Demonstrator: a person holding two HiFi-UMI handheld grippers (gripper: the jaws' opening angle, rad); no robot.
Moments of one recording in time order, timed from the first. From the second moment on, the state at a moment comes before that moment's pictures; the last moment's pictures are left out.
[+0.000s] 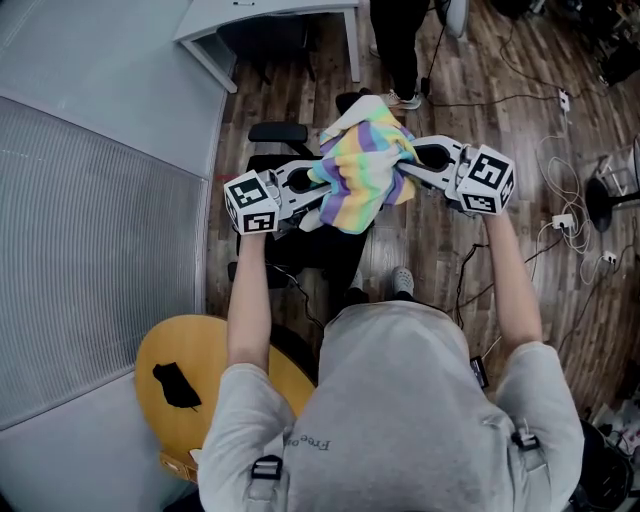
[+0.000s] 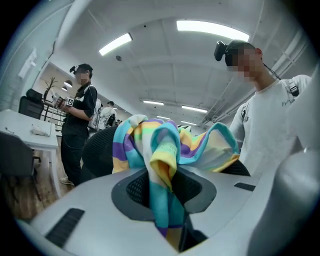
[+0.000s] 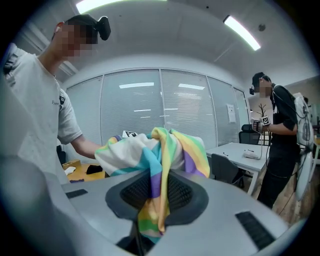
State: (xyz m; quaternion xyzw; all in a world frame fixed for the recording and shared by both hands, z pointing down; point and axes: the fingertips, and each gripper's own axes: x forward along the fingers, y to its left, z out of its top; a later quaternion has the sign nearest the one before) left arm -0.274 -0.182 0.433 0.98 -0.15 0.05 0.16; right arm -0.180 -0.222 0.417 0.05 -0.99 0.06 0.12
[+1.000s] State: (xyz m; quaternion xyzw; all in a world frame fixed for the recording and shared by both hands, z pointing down) left arm -0.291 -0.192 0.353 0.94 -0.34 0.07 0.07; right arm -0.169 -0.217 0.367 0.18 -0.98 0.05 0.07
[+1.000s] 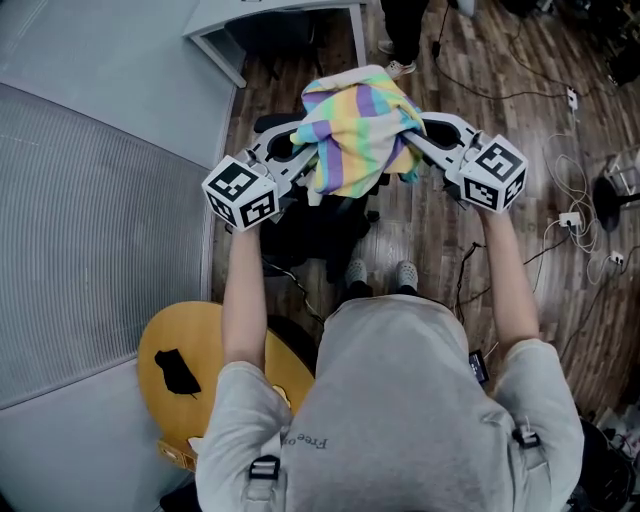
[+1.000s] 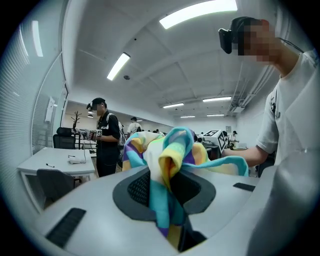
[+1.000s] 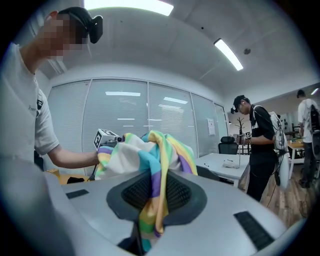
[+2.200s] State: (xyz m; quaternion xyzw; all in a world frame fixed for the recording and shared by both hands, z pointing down) left arm -0.107 -0.205 0.288 0.97 -0.23 0.10 0.05; right arm 0.019 -0.203 0.301 0.35 -0.93 0.05 -0.06
